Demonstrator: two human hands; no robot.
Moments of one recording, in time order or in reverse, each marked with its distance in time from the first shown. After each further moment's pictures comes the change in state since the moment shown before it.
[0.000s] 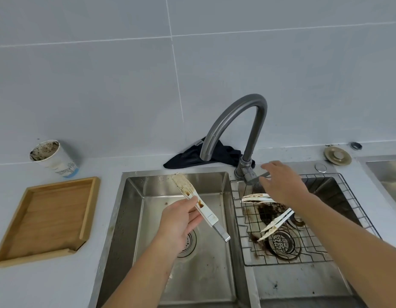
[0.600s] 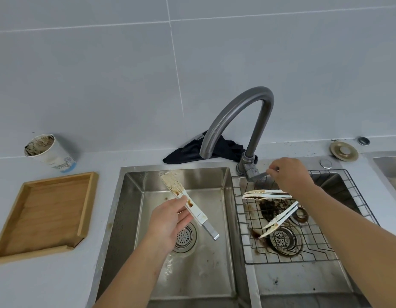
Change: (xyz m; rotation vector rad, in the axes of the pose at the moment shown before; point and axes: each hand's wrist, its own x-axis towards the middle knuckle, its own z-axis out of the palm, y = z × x) left_hand 0.017 0.001 -0.023 -0.019 0.058 0.002; right_hand 0.032 0.022 0.008 -0.046 0.040 0.070
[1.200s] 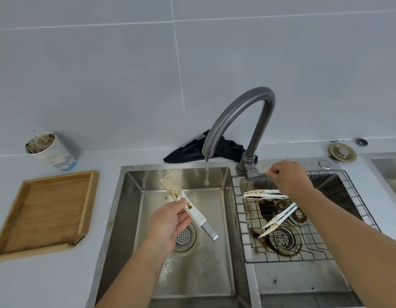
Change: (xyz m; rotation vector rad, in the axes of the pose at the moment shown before) left_hand 0.001 -0.006 -0.007 -0.027 0.016 -0.016; right_hand -0.007 -0.003 0.003 -0.016 -0.008 0.029
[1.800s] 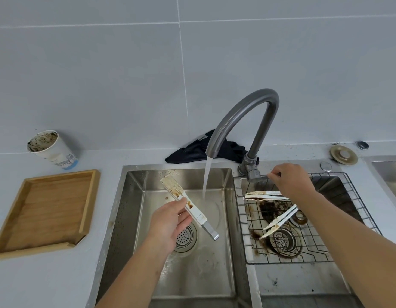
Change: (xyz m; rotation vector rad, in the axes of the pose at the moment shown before) left_hand 0.004 0.001 -0.002 -0.005 0.001 -0.007; right_hand -0.001 0.003 0.005 0.003 0.007 0.008
